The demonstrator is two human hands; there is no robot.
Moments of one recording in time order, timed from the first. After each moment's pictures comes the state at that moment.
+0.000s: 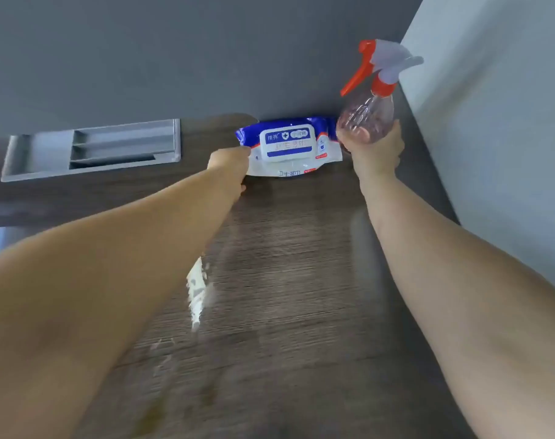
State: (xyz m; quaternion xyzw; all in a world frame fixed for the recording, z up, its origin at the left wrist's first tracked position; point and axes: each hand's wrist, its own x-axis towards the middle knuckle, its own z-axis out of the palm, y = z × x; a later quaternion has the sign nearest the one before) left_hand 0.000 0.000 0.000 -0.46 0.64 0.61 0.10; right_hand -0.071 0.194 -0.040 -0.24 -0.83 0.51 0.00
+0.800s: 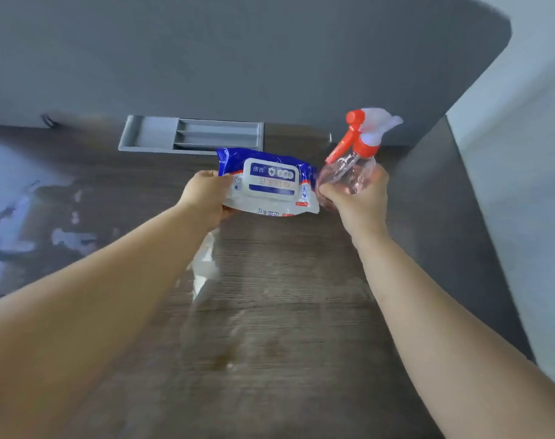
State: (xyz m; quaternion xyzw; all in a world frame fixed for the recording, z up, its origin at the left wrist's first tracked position) left_hand 0.139 -0.107 0.051 -0.45 0.56 0.69 -0.01; right_hand 0.077 0.091 0.018 -0.02 -0.81 0.58 -0.03
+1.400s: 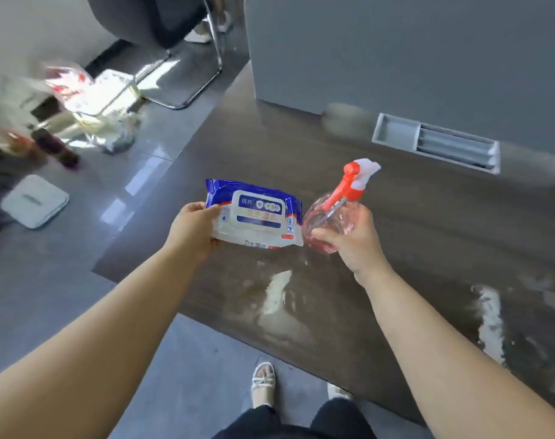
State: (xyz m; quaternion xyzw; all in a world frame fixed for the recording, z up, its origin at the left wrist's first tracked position) left_hand 0.530 -0.416 0.069 -0.55 0.48 0.66 -0.18; right_hand 0.379 -0.230 0.012 0.14 -0.75 0.59 -0.27
